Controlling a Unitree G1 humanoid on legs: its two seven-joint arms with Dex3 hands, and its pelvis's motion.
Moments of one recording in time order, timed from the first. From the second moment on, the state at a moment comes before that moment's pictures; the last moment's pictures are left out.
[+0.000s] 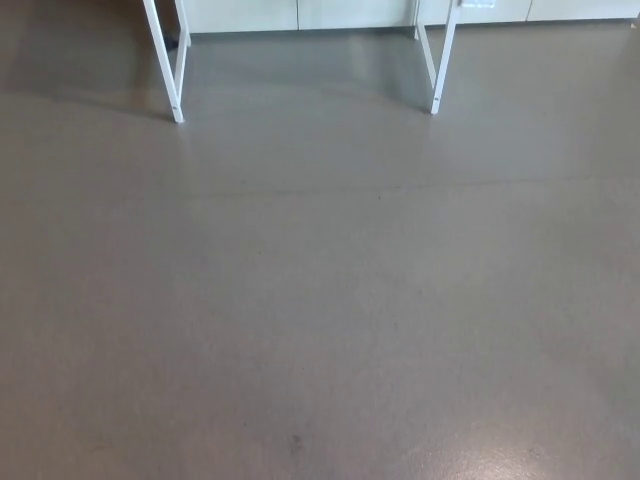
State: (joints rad) left_arm 0.41 0.25 0.35 0.40 -0.22 0.04 -0.25; right_arm 0.24 -0.26 -0.29 0.60 0.09 -0.13 0.16
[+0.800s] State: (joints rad) left_arm 0.43 0.25 0.36 0.37 -0.28 0.05 -0.28; right_arm 0.24 -0.27 -0.28 0.64 0.09 -0.22 0.14
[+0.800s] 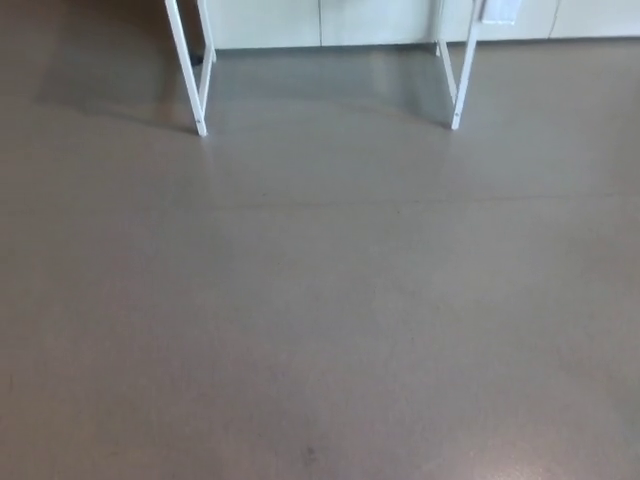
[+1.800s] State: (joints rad) left_arm 0.43 0.25 0.34 0.36 -0.29 0.06 -0.29; right_arm 0.26 -0.27 -0.26 0.63 0.08 -0.22 0.11
